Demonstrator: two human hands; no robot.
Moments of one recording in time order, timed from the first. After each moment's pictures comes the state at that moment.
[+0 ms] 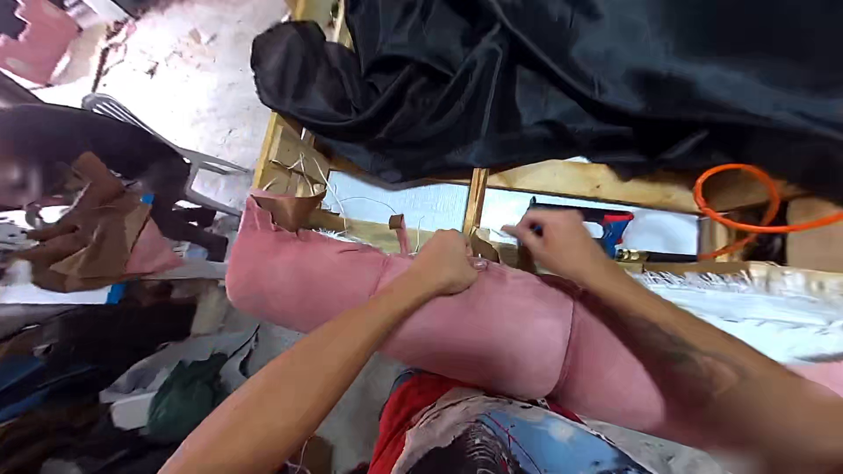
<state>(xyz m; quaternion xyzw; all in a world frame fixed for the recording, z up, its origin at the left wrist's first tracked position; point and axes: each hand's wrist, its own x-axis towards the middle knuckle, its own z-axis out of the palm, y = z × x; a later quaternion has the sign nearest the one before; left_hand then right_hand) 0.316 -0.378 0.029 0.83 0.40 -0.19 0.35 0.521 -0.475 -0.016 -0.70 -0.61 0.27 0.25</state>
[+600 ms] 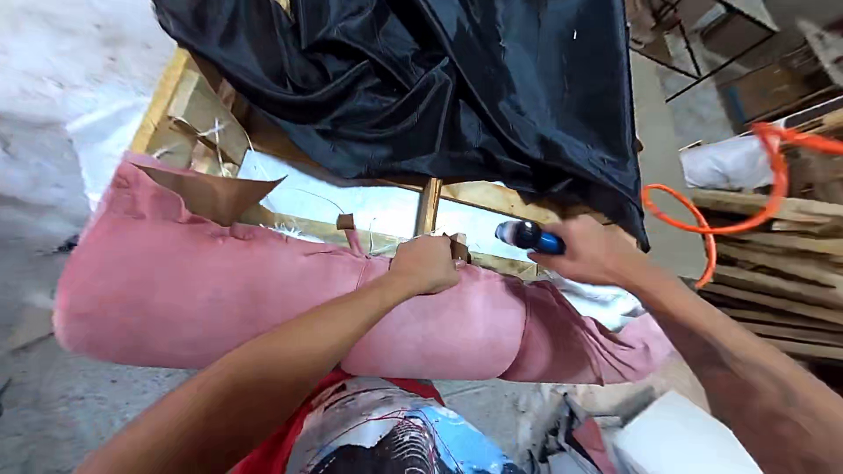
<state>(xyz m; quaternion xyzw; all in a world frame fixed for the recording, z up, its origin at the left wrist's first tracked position) 0.289 -0.361 0.012 0.85 0.31 -0.17 0.38 0.521 -0.496 0.111 -0.76 -0.60 0.20 -0.11</state>
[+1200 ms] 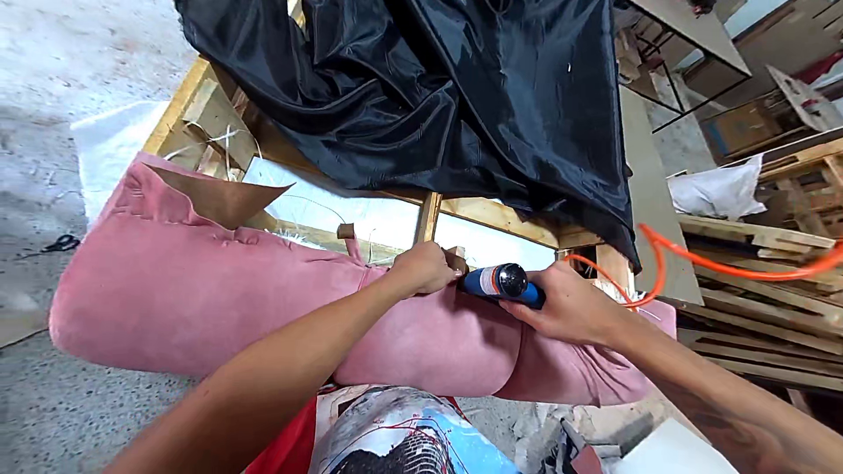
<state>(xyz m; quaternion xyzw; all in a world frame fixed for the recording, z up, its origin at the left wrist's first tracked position) 0.293 -0.346 -0.005 0.79 0.32 -0.17 0.48 0.455 -0.516 0.113 -0.71 -0.68 0.20 0.00</state>
